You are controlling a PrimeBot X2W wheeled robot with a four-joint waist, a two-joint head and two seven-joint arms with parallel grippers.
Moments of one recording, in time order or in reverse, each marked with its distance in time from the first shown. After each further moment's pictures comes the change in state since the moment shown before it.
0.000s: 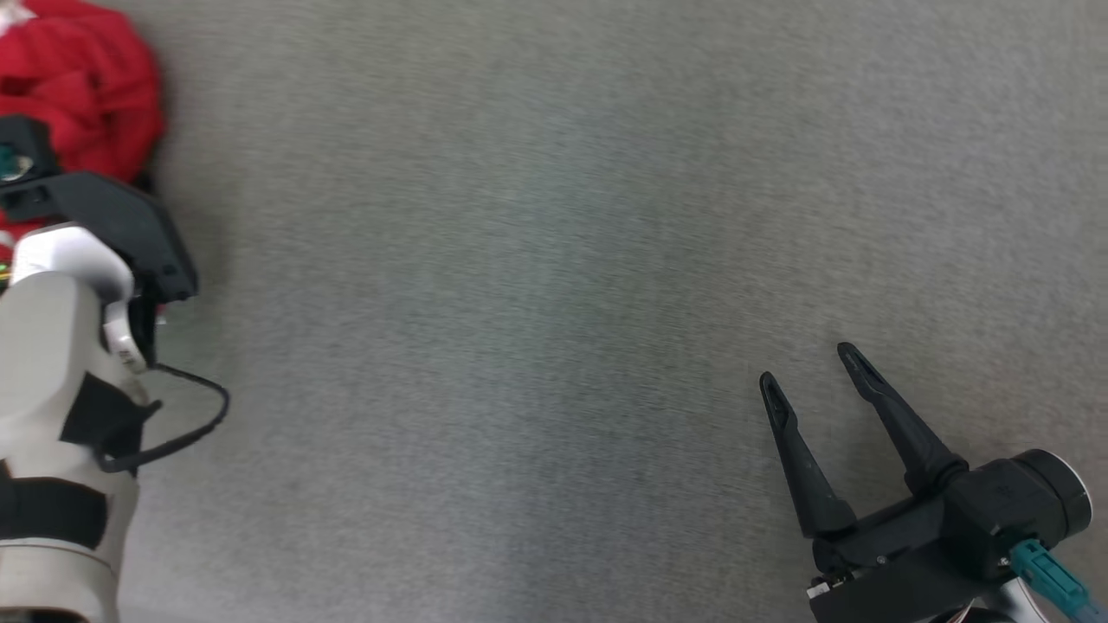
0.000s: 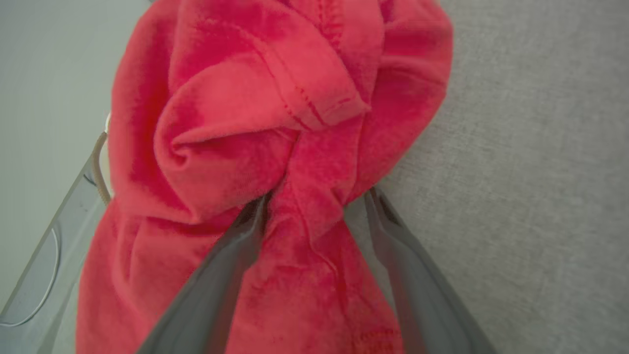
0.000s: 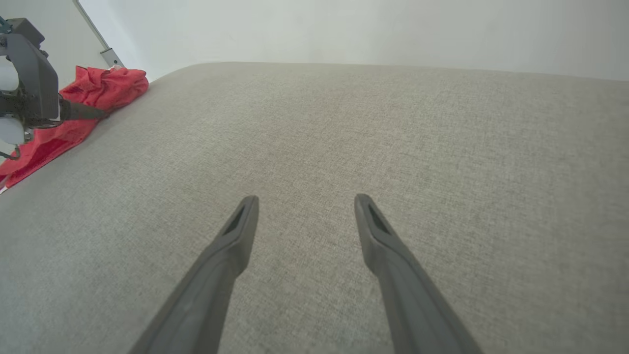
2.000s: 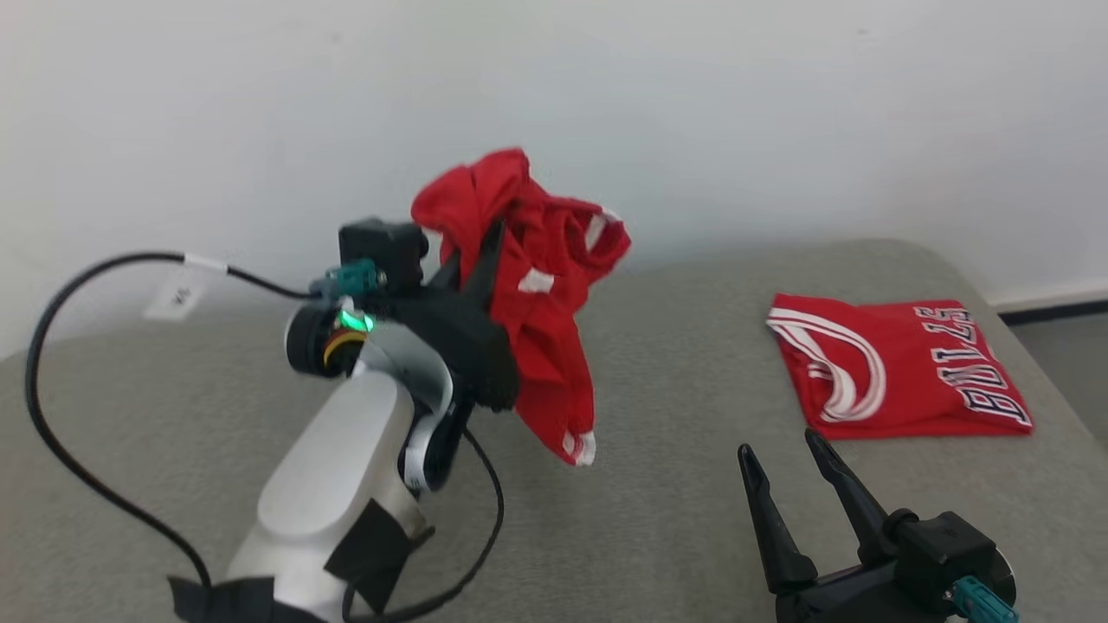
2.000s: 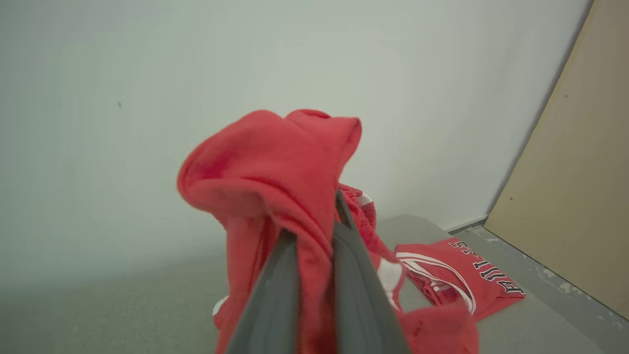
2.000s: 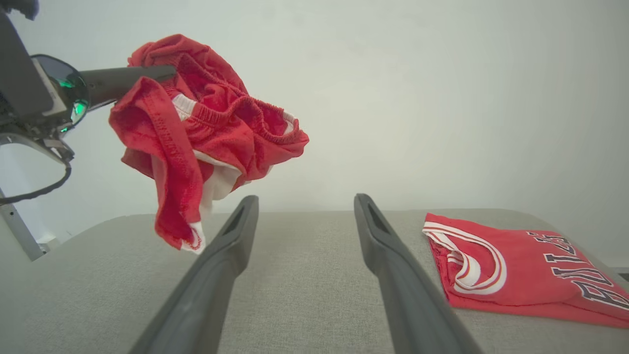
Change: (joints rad) left arm 0.248 -0.218 -0.401 -0.413 -0.271 -0.096 -0.198; right arm 0.069 0.117 -0.016 0.231 0.056 0.000 -0.112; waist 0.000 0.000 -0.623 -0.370
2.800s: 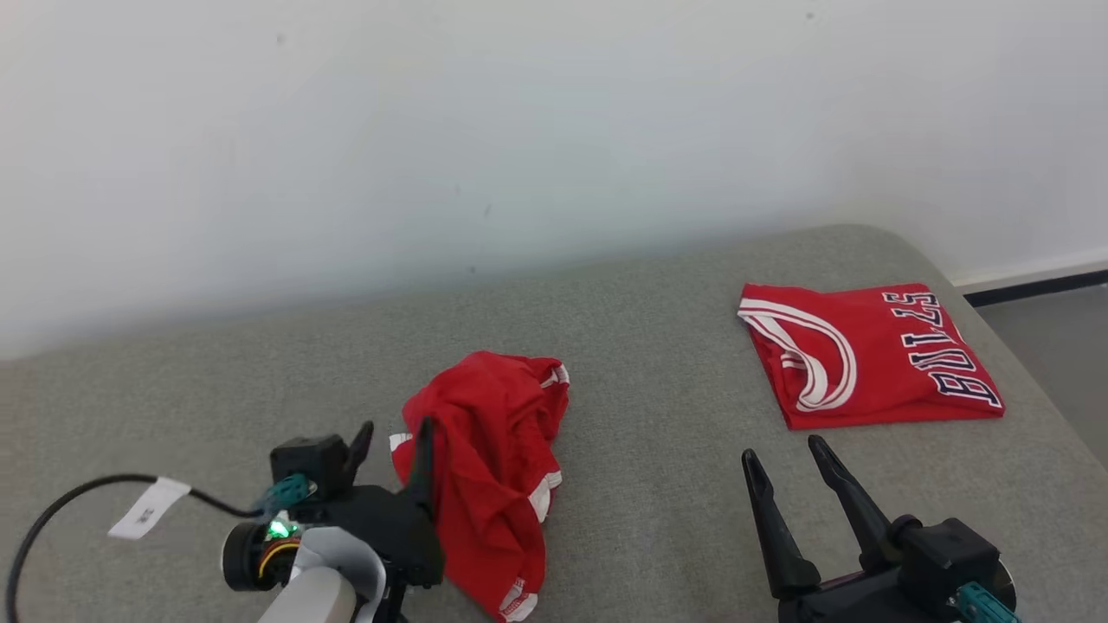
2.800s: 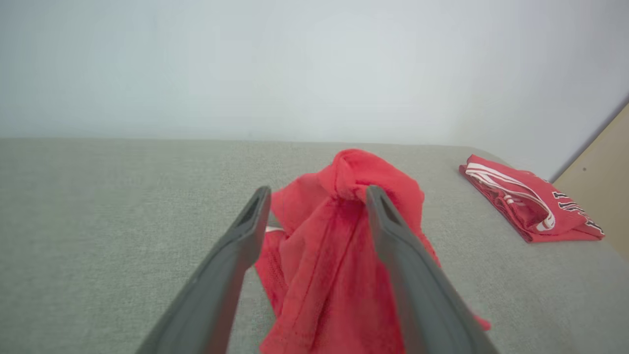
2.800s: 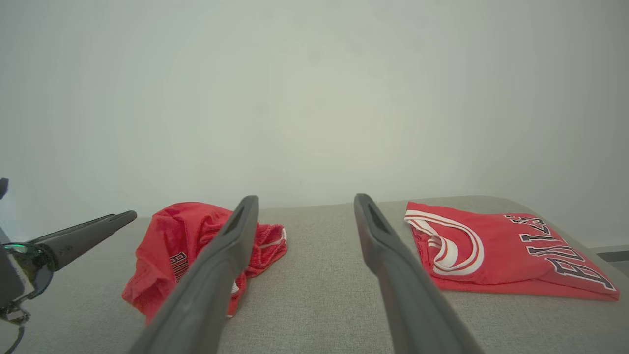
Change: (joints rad) left arm 0.360 0.090 0.003 -0.013 -0.047 0.102 -0.094; right arm 0.002 0.002 -0.003 0.019 0.016 0.000 -0.020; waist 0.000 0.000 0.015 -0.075
